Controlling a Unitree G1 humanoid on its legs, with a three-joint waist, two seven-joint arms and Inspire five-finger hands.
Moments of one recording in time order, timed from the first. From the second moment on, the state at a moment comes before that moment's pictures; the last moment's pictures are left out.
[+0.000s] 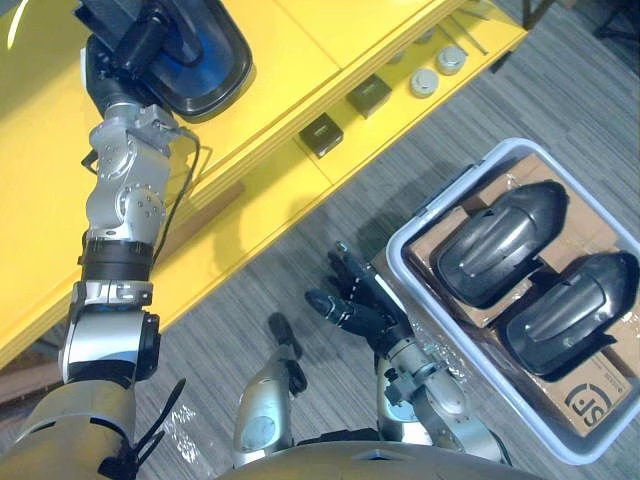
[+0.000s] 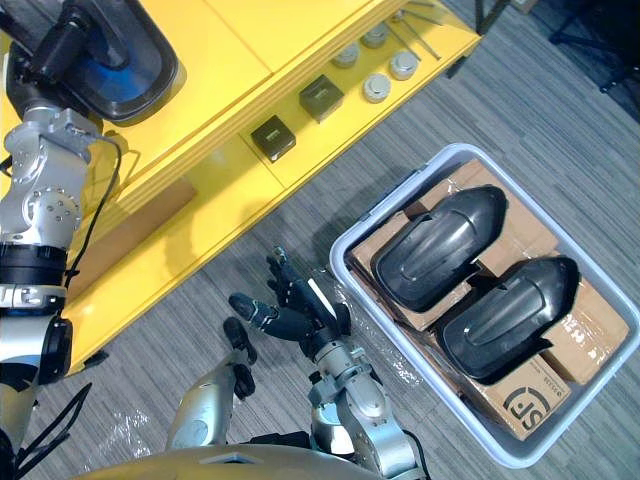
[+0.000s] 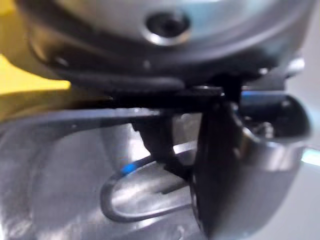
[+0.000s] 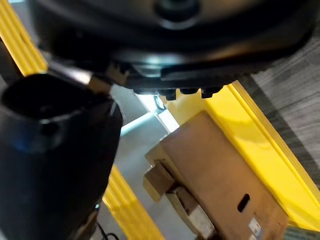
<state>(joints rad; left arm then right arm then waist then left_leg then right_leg) -0.85 0.57 0.05 0.37 -0.81 0.05 0.37 0.26 -0.20 0.45 -0.09 0.30 -0.14 0.19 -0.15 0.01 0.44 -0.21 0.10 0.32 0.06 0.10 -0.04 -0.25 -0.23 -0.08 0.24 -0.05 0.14</state>
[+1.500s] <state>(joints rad) -1.01 0.64 -0.06 0.36 -0.86 -0.01 0.46 0.19 -0.17 0.57 -0.06 0.26 -0.17 0.02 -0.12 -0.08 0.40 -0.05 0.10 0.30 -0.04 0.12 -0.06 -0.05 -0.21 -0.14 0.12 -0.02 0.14</state>
